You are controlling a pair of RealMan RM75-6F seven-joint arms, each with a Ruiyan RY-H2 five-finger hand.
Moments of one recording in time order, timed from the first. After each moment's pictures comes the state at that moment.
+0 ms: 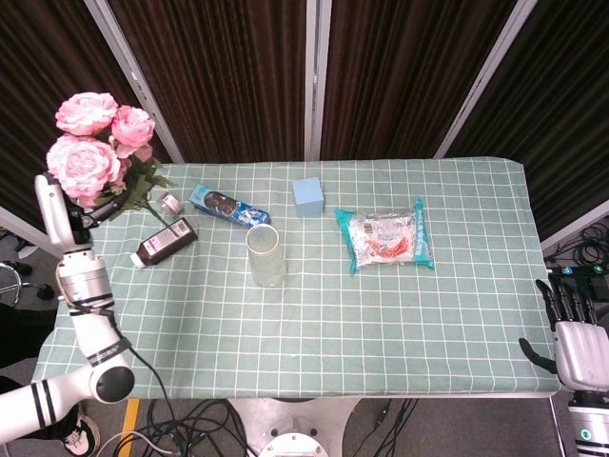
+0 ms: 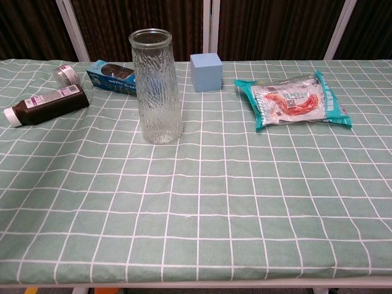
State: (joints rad) left arm -0.58 -1.44 -0.63 -1.83 1.04 1.59 -0.30; right arm 0.04 -1.10 0.07 -1.66 -1.45 1.48 -0.07
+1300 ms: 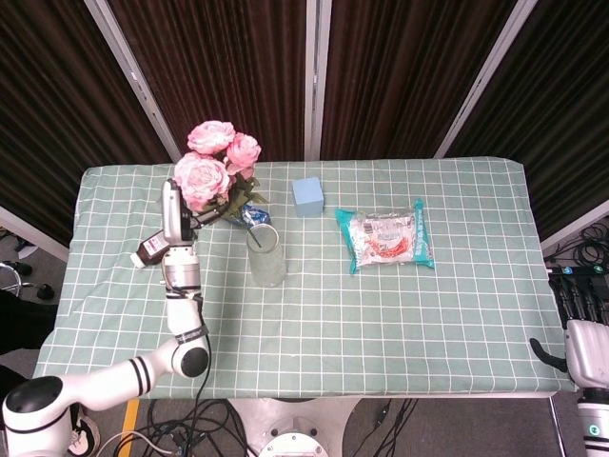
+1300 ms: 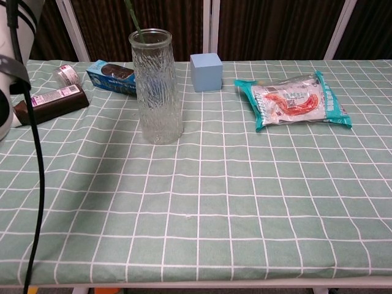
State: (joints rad) left arm -0.79 -1.85 -0.58 -1.30 1.15 1.45 -0.54; right arm 0.04 -1.09 0.08 -1.63 -1.38 1.43 -0.05
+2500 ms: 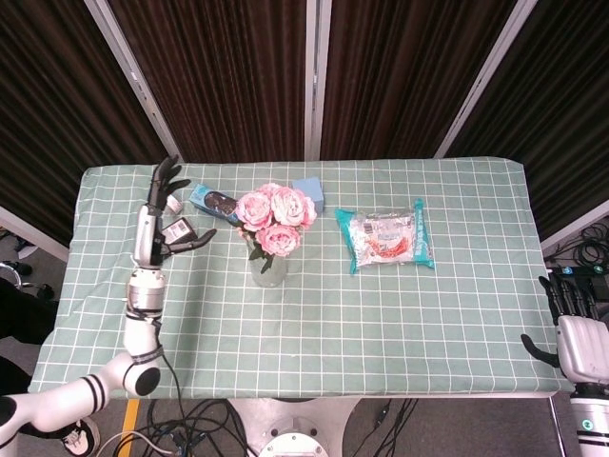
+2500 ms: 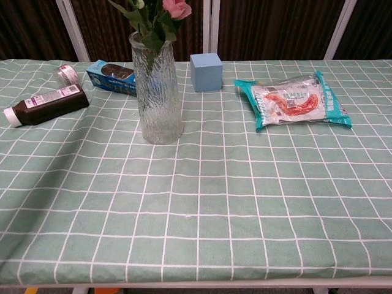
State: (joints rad) left arm -0.61 -1.67 -0.39 -1.30 1.37 1.47 -0.77; right arm 0.06 -1.11 0.08 -1.61 -1.41 1.43 -0.02
